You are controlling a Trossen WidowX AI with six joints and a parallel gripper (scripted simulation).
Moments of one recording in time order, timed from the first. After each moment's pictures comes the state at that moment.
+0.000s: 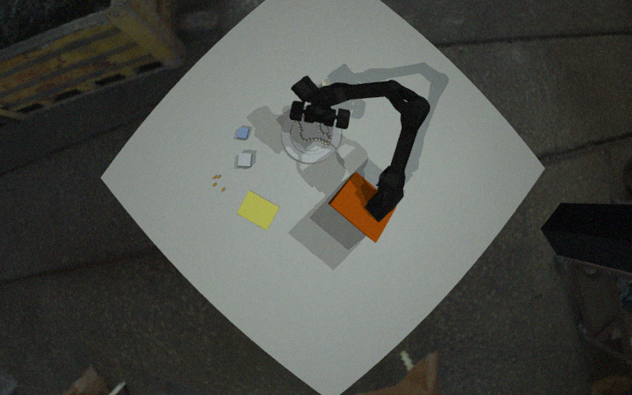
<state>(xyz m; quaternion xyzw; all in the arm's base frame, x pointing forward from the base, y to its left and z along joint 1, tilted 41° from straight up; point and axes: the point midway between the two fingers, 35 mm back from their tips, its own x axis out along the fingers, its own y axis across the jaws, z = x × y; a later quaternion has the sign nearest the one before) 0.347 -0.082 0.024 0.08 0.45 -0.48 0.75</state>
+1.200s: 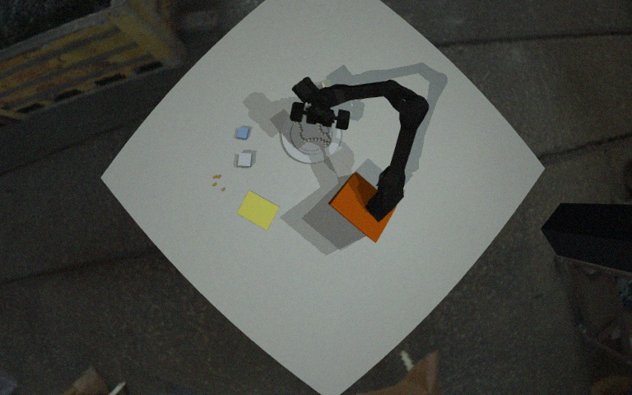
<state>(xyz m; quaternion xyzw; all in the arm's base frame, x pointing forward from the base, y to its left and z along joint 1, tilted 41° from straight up) 0.347 -0.088 0.016 0.08 0.45 -0.48 0.75</state>
